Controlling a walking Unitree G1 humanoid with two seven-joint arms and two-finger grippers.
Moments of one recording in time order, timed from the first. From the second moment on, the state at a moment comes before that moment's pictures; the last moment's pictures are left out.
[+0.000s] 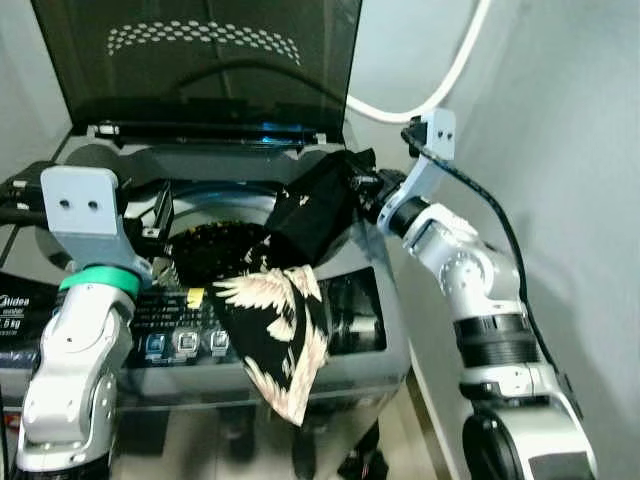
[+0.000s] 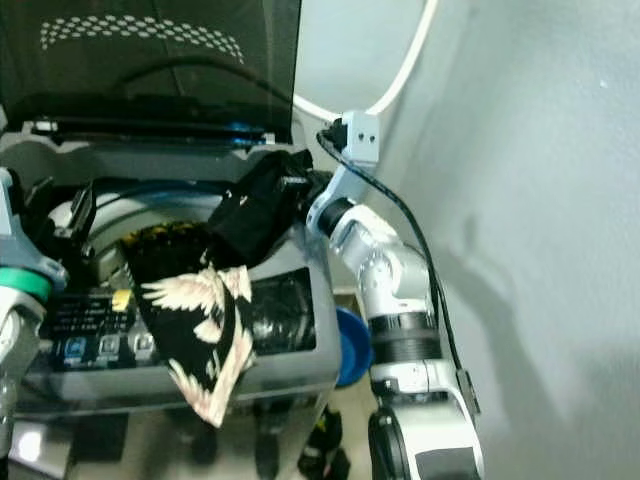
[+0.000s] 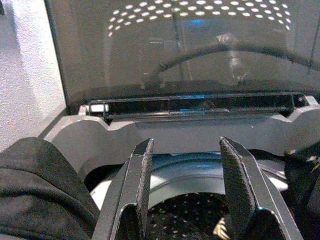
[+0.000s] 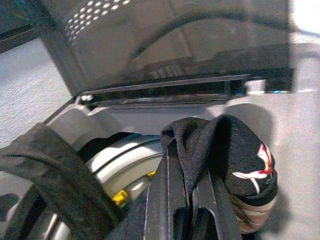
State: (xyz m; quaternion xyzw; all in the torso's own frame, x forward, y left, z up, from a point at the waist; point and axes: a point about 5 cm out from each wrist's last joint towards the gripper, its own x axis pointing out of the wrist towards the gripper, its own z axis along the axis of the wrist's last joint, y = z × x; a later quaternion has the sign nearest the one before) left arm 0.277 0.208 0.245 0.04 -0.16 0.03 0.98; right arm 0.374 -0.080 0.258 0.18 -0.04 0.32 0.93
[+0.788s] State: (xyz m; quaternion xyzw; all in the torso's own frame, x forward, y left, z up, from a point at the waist) left arm 0.280 0.204 0.251 0.05 -0.17 0.02 0.98; right arm 0.307 -0.094 0.570 0.31 -0.44 0.43 0.73
